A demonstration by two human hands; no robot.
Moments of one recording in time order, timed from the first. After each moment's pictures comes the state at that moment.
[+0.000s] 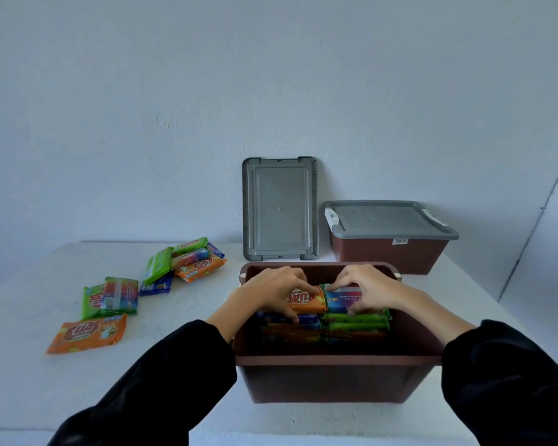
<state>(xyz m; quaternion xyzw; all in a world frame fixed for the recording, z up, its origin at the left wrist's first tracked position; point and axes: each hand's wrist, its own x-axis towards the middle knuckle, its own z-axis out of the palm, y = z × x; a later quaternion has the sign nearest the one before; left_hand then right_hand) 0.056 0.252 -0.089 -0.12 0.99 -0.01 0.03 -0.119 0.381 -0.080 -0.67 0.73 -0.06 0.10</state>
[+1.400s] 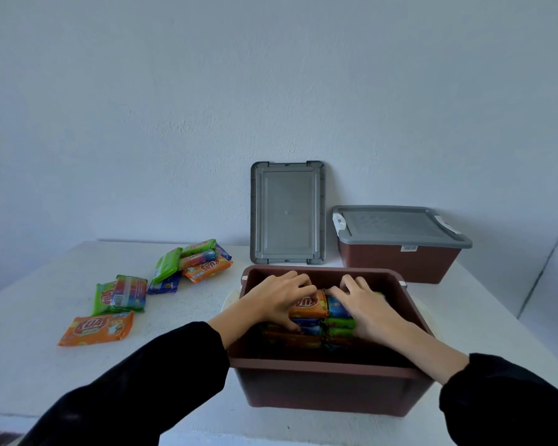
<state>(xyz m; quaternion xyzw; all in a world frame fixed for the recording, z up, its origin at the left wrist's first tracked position) 0.056 0.257 -0.102 -0.10 0.99 -0.09 -0.04 -0.096 0.389 -0.108 -0.68 0.73 -0.02 -0.07</state>
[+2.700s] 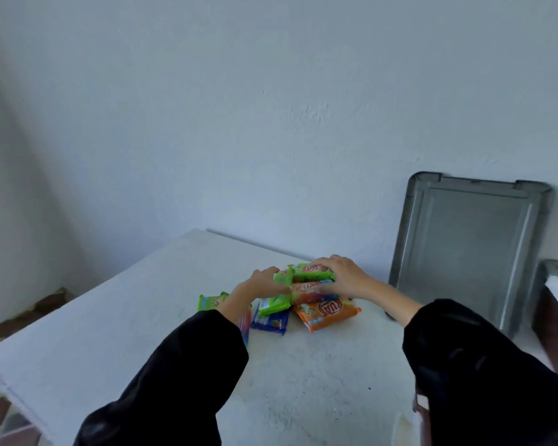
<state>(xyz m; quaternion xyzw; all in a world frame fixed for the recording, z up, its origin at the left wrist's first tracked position) 0.217 -0.005 -0.124 -0.60 0.75 0.27 -0.04 0.032 0.033 -0.102 -0.77 0.61 -0.10 0.16</state>
